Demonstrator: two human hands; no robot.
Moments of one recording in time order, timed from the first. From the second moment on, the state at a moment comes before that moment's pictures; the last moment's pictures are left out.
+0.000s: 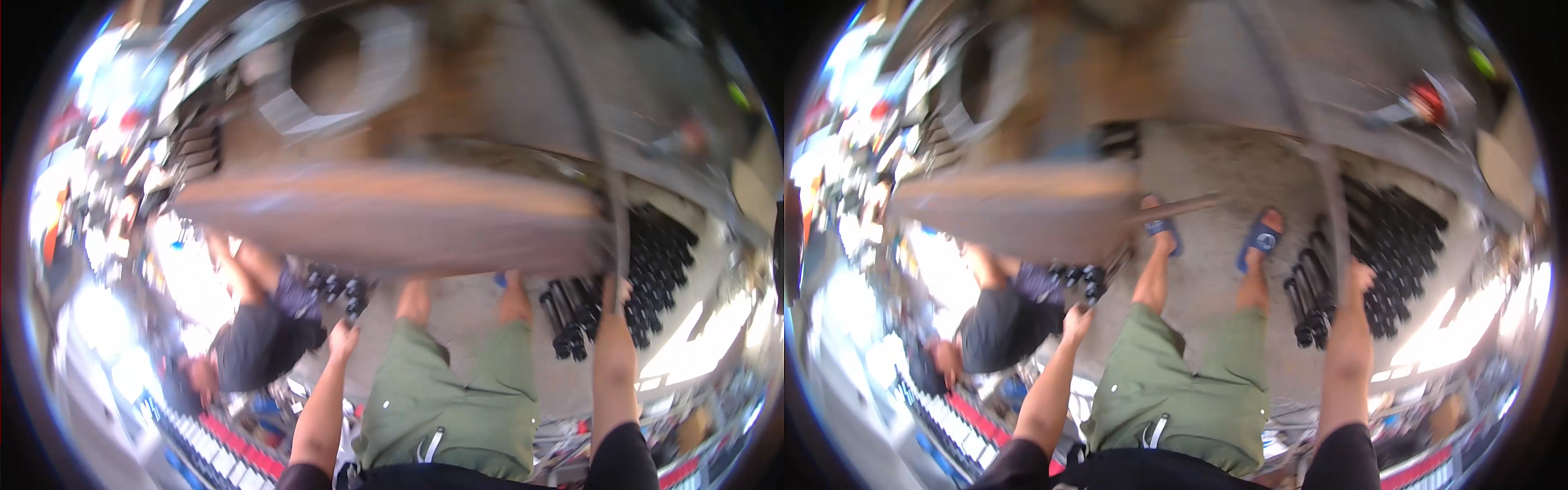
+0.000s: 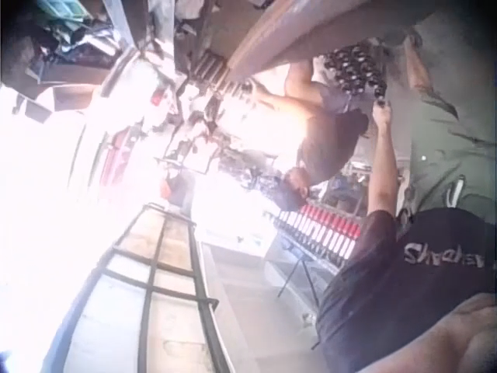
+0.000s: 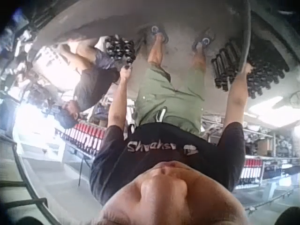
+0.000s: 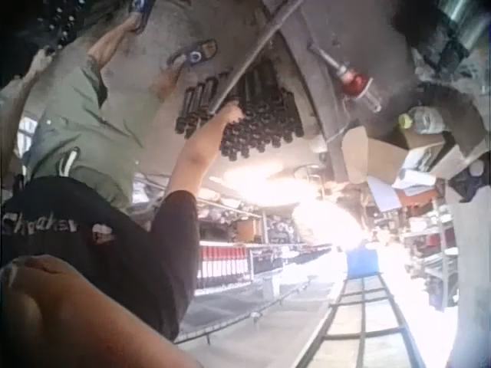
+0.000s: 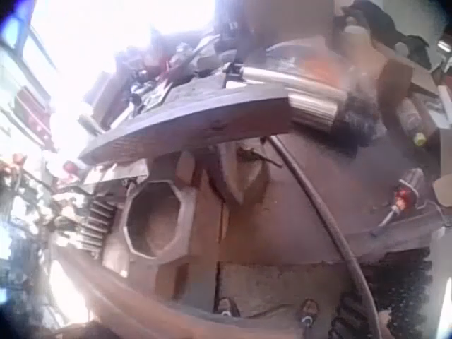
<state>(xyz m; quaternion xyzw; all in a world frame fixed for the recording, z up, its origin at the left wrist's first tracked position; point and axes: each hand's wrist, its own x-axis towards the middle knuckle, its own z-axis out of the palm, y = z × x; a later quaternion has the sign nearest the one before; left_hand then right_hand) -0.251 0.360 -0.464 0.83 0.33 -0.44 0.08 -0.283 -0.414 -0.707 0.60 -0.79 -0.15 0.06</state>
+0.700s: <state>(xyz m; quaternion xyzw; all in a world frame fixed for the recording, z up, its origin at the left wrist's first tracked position) -0.279 0.337 -0.474 0.66 0.65 -0.30 0.23 -0.037 -0.230 -0.271 0.63 -0.38 -0.35 -0.58</state>
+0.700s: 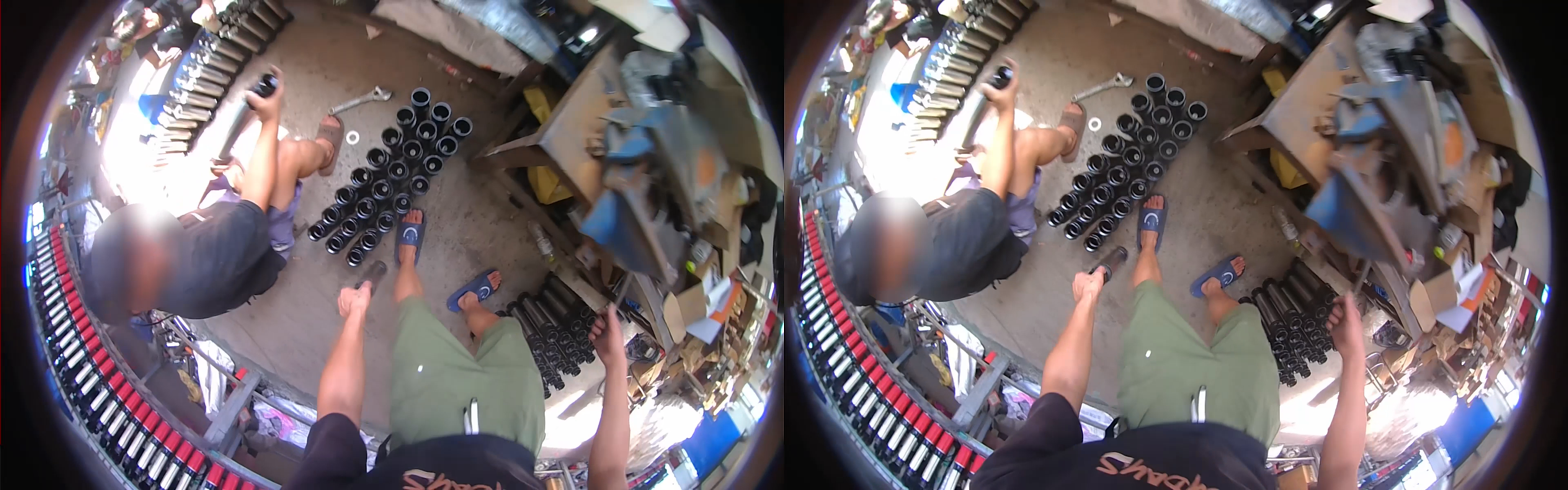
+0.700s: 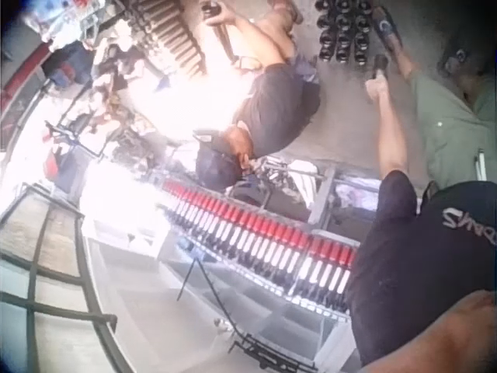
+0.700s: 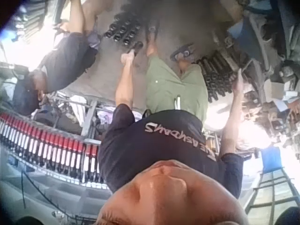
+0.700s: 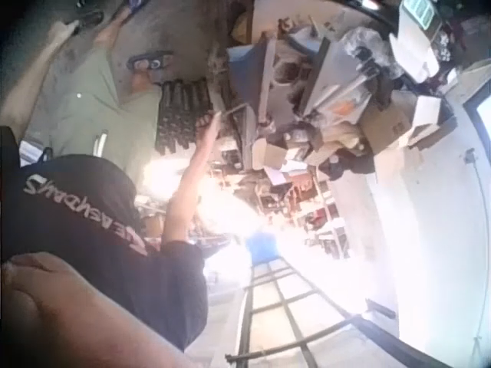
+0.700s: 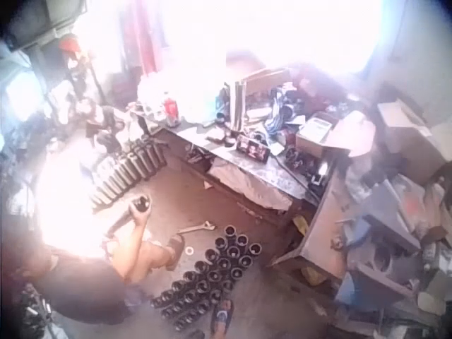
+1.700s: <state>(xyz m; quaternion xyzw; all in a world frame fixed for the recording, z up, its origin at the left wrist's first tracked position) 0.216 0.115 0.048 0.60 -0.05 0.09 0.79 -0.324 -0.174 -0.139 0.87 -0.39 0.07 -0.29</state>
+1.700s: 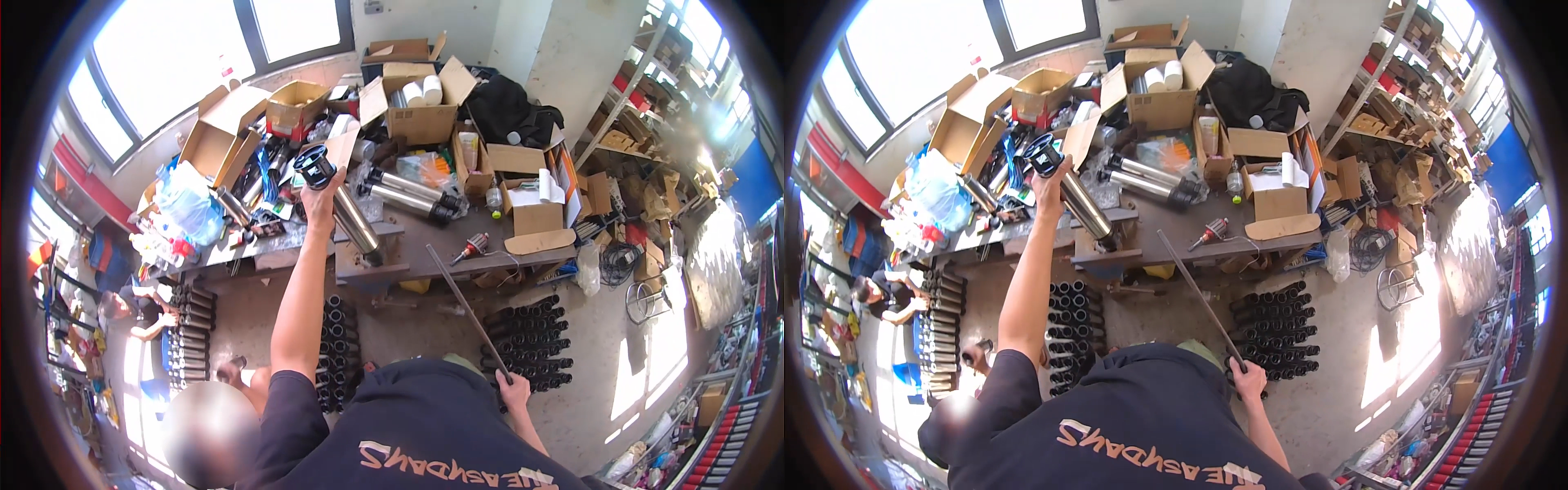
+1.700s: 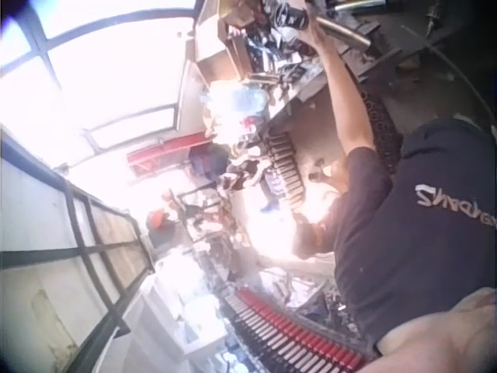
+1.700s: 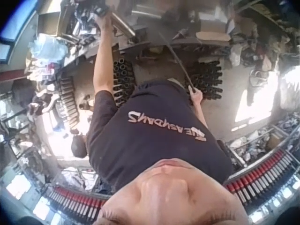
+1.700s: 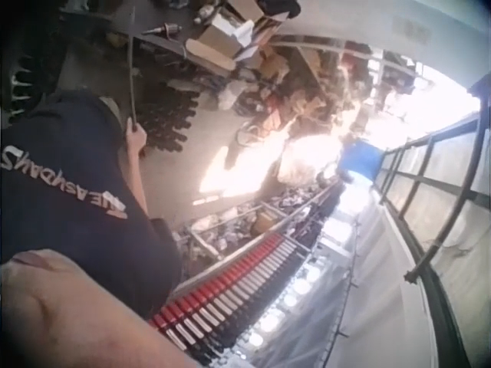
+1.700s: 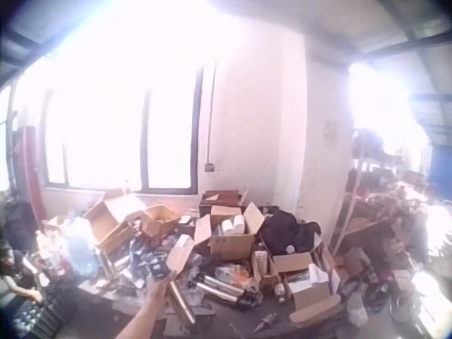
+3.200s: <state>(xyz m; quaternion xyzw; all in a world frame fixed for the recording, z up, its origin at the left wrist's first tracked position) 0.203 0.126 0.031 0.66 -0.08 0.08 0.74 -0.046 0.075 0.181 0.91 0.41 0.03 -0.03</state>
